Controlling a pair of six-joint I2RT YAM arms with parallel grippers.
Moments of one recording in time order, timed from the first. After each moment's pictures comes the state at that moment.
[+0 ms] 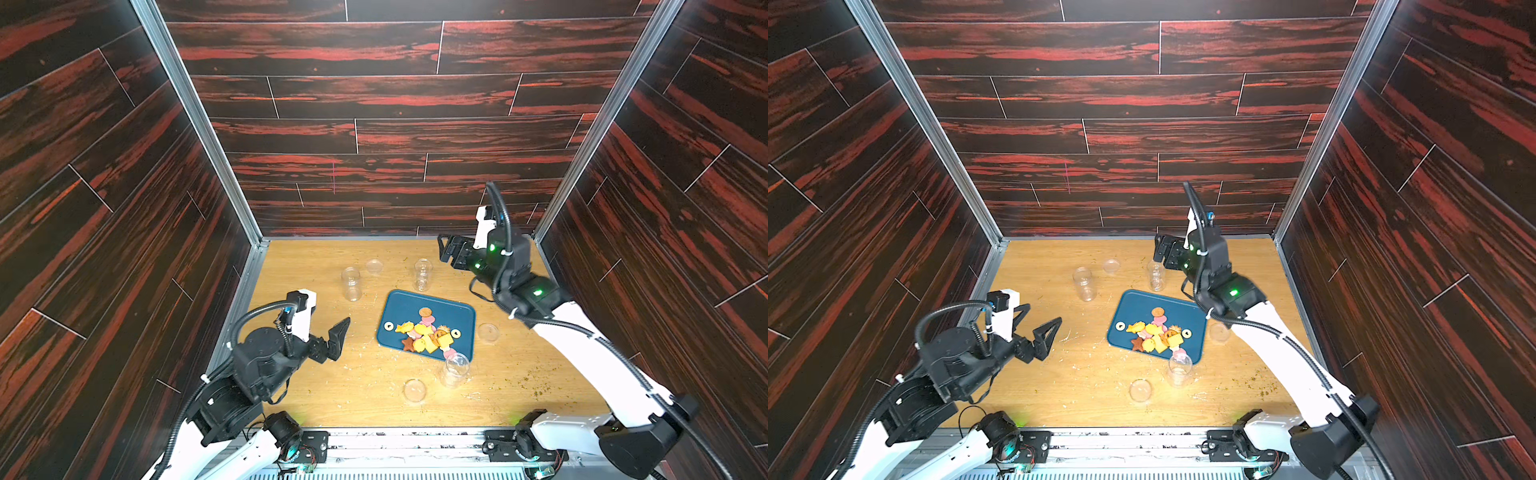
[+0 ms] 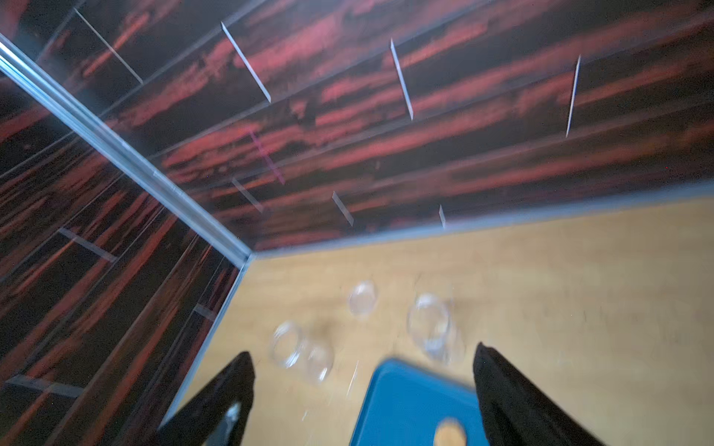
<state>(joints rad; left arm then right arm) -0.69 0.56 0.88 -0.59 -0.22 -0.20 0.59 1.30 1.31 -0.23 0.24 0.45</state>
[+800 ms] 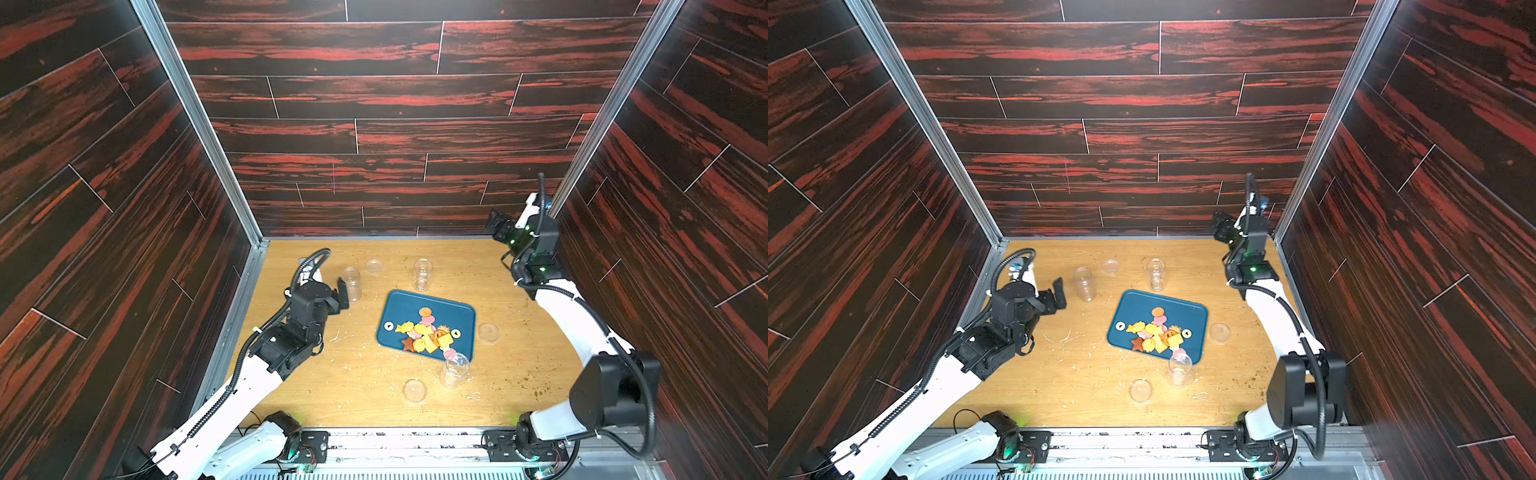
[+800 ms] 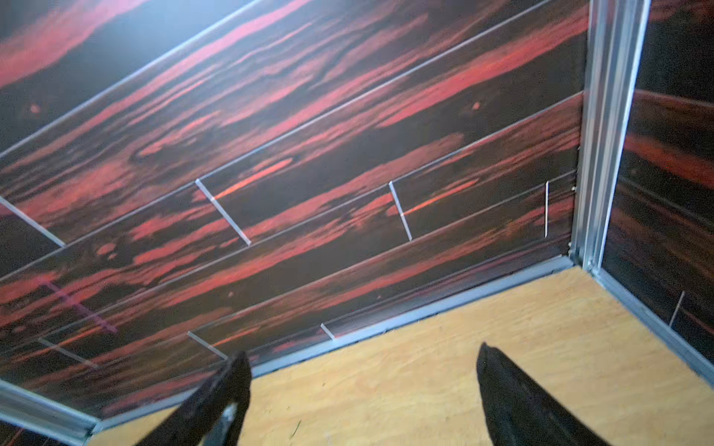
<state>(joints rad) -0.53 0.96 0.93 -0.37 -0.59 -0.36 0.10 1.52 1.29 0.13 0.09 0.41</state>
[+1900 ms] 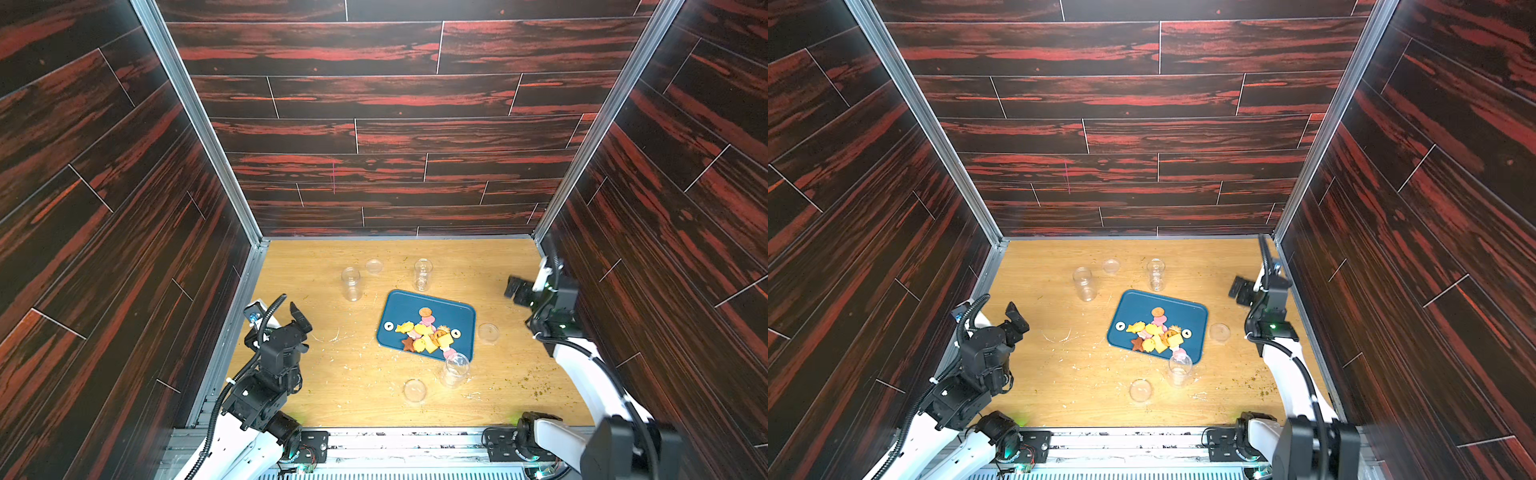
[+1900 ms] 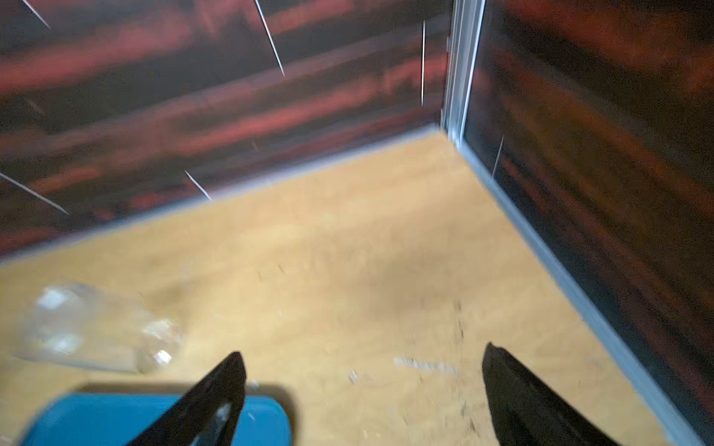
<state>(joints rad) -0.49 0.53 0.58 -0.42 -0.85 -0.51 -0.06 1.17 0.67 0.03 0.03 0.18</state>
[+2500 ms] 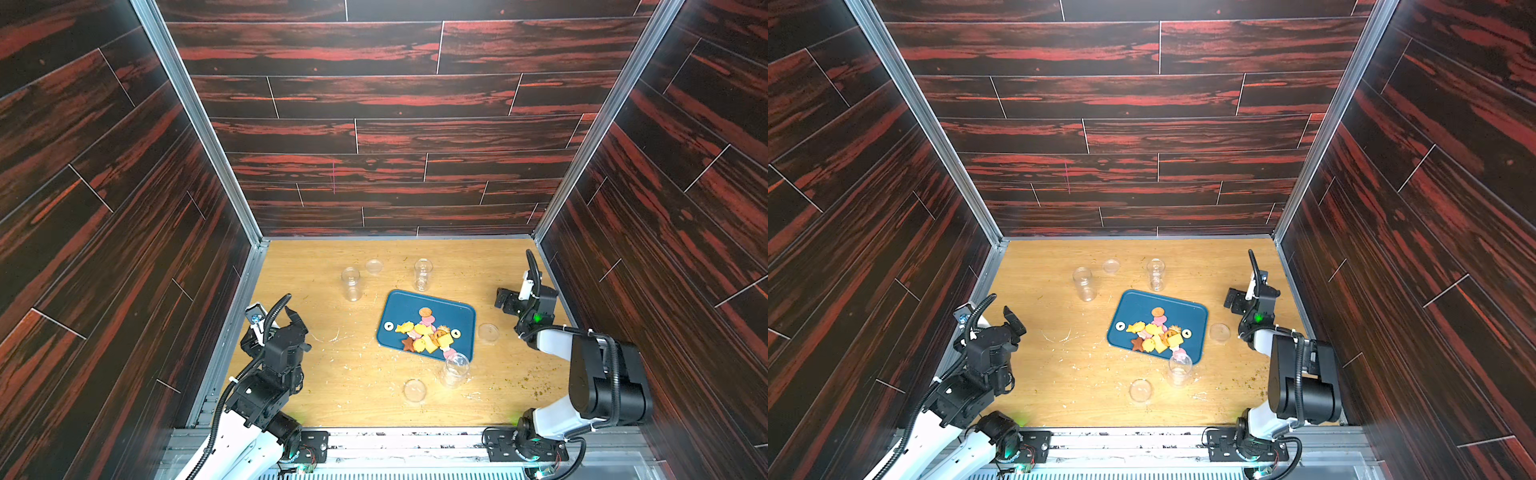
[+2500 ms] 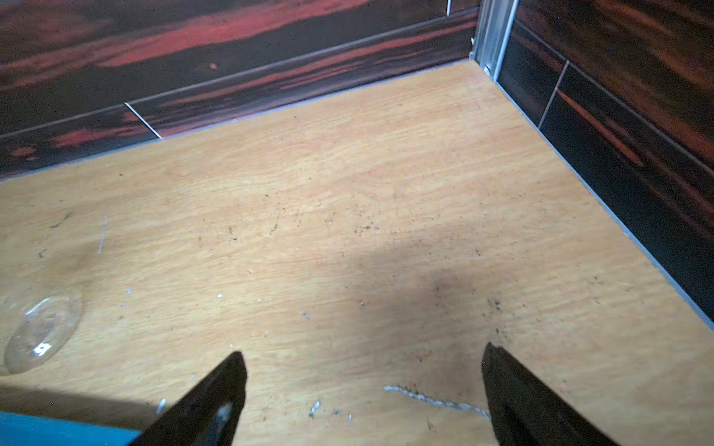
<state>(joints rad) -0.45 0.56 0.55 -0.42 -0.95 -0.46 -0.11 1.55 0.57 0.52 -0.07 0.12</state>
